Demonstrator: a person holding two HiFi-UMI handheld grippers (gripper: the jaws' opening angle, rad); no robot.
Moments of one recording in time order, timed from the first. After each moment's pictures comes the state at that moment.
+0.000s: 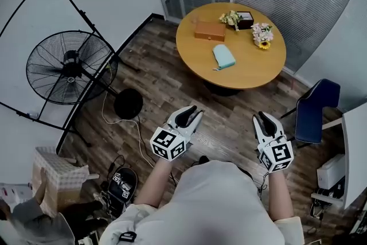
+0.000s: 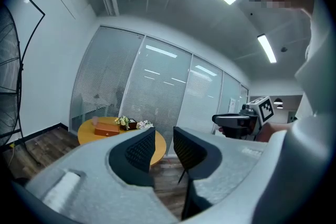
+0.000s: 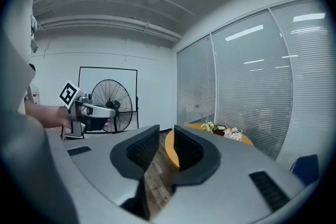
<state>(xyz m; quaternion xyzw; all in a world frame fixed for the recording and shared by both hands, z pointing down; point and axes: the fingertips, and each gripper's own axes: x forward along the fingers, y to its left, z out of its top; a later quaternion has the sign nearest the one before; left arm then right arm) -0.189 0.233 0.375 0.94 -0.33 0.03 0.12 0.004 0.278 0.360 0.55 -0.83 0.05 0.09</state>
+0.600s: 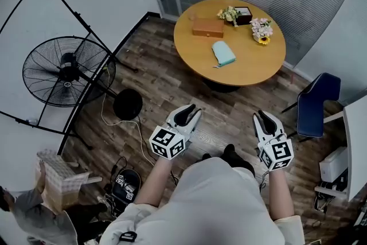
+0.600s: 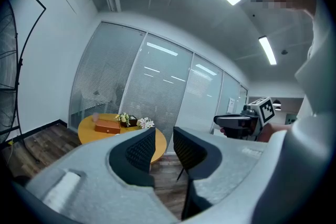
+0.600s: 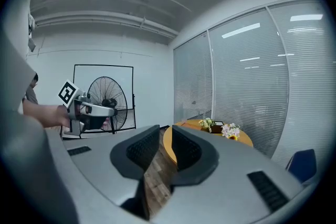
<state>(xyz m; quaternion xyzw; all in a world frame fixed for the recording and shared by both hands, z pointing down) -0.209 0.215 0.390 0.94 -0.32 0.03 0.14 -0.012 0.267 0.375 0.56 -0.82 0.06 0.10</state>
